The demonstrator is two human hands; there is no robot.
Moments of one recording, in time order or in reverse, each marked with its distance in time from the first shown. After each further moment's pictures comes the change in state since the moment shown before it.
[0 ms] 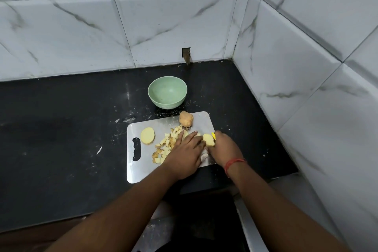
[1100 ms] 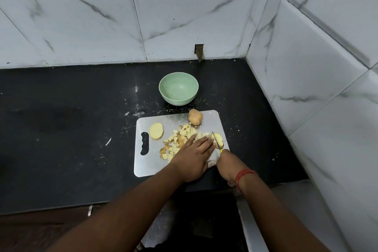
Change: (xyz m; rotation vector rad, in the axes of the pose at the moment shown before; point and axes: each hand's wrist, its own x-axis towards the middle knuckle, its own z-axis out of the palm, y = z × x) left_hand -0.007 0.000 0.012 0.073 -0.032 0.110; right_hand -0.038 -0.021 -0.005 -0.029 -0.352 0.197
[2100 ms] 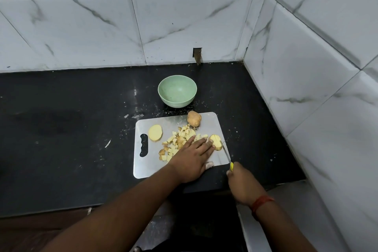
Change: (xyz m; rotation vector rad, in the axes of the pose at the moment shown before) left_hand -0.002 -0.003 -0.003 0.065 -0.037 0.019; right_hand -0.043 0.037 0.003 0.104 0.089 -0.043
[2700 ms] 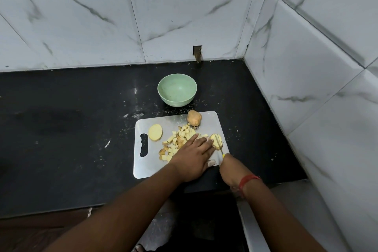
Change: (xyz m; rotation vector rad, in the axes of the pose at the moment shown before) left_hand 0.004 0.000 0.003 0.036 0.140 0.043; right_hand 0.029 -0.025 0.000 -0.113 -0.096 0.029
